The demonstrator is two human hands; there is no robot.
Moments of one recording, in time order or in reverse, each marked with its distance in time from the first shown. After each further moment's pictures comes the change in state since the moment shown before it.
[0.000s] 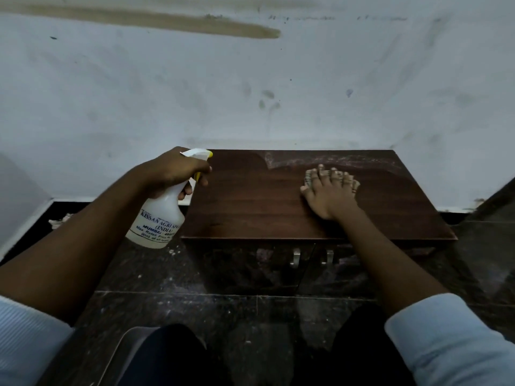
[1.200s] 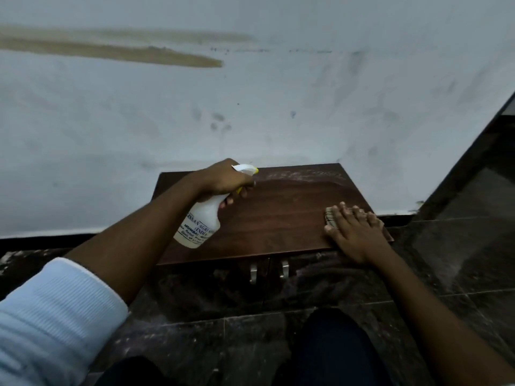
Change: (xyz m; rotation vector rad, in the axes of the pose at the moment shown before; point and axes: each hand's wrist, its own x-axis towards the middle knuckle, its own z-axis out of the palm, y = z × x) left_hand 0.036 0.103 0.132 0.194 -0.241 0.223; right_hand -0.098 0.152 0.014 -0.002 0.010 0.136
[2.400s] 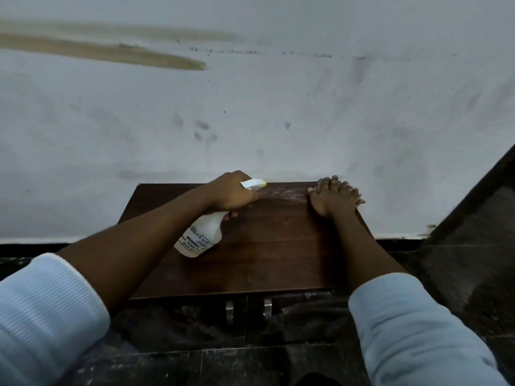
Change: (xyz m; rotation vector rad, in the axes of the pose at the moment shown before) left_hand 0.077 0.015 0.037 0.140 0.063 0.067; right_hand 0.195 -0.007 -0.035 0.112 0.025 0.198
